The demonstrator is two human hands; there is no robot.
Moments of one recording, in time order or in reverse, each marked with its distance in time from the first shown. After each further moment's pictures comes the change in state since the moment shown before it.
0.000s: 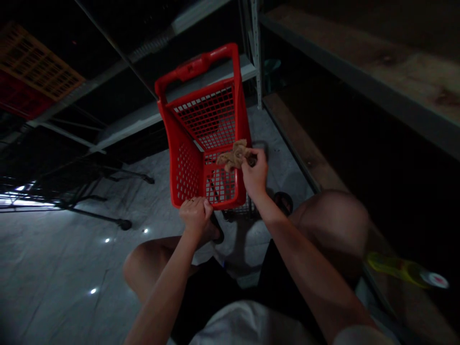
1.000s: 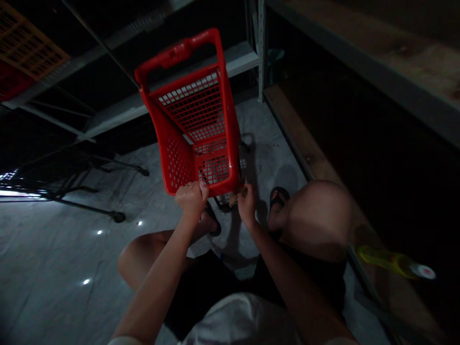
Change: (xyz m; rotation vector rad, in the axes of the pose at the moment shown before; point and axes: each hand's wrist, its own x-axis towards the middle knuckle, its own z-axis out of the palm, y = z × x) left_hand 0.026 -0.006 -0.001 -0.077 -0.046 -0.182; right_hand -0.116 0.069 -0.008 -0.078 -0.027 0.223
